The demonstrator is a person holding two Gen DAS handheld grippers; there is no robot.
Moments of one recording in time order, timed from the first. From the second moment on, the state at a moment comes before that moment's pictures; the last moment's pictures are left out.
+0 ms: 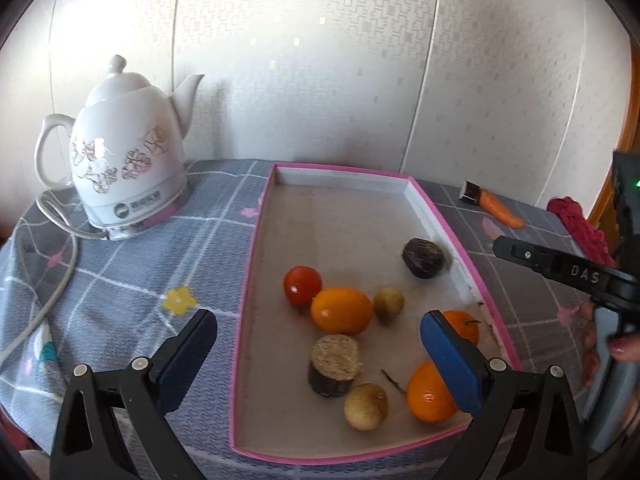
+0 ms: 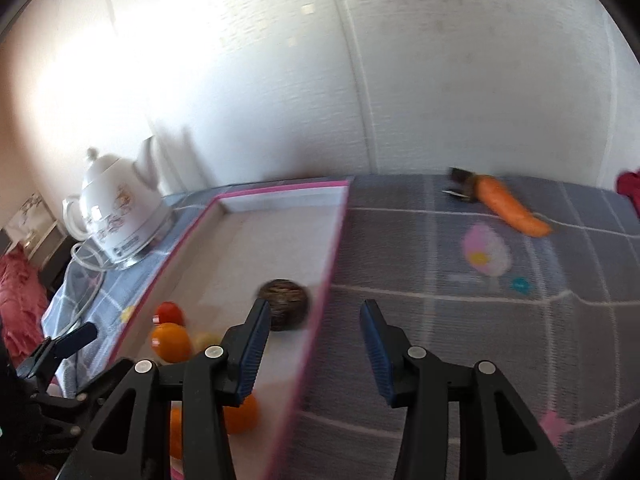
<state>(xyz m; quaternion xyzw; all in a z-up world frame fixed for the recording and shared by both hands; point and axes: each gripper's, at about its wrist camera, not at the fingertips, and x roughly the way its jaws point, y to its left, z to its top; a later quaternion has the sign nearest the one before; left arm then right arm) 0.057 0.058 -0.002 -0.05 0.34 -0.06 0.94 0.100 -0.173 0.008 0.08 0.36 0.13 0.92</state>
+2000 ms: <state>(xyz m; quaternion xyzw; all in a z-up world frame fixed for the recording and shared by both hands) 0.188 -0.123 0.037 -0.01 0.38 -0.11 0.92 0.148 -0.375 -0.027 0.18 0.44 0.00 0.88</state>
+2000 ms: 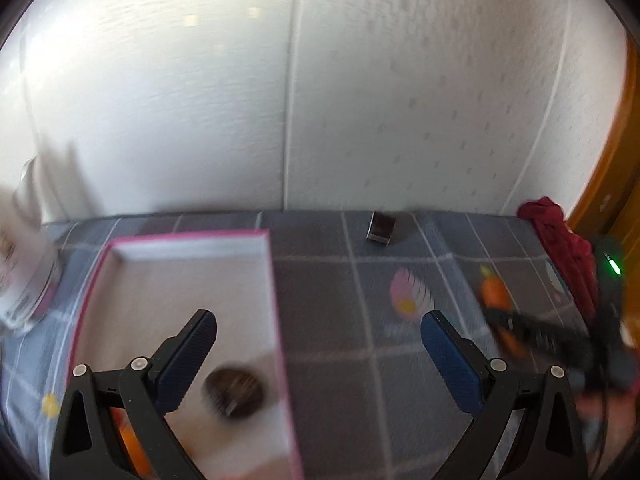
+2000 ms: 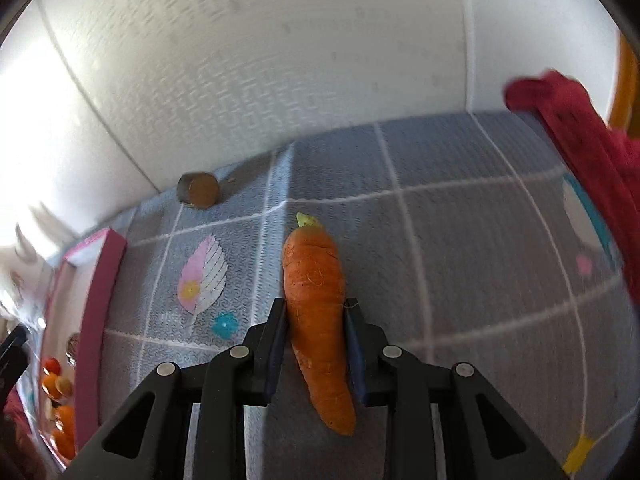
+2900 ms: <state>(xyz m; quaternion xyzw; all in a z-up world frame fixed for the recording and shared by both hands) 0.311 -0.262 -0.029 0.10 0.42 -0.14 0.89 0.144 -0.386 -0.023 0.22 0.45 0.02 0.87</state>
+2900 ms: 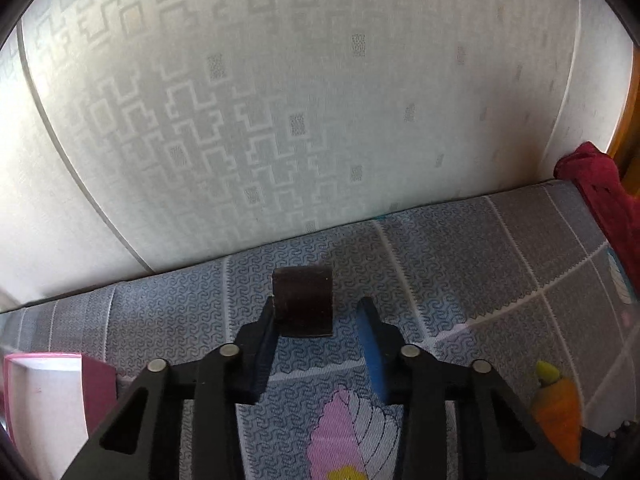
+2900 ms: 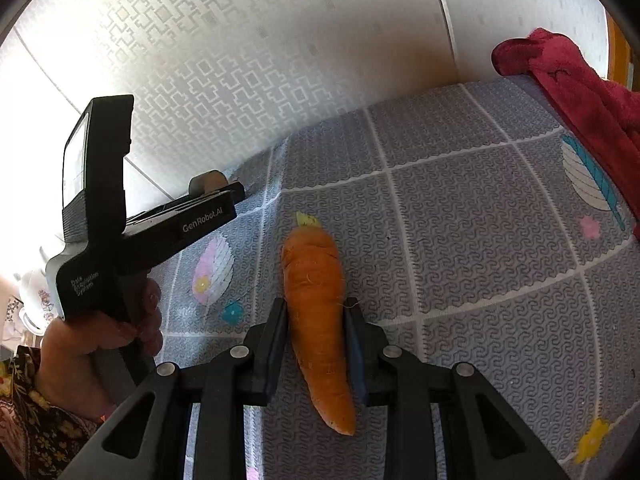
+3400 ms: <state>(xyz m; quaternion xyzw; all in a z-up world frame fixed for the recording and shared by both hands) 0.265 -0.206 -0.004 0.04 0.42 -0.16 0.89 0.148 -0.384 -0.023 0.21 0.44 0.02 0.87</state>
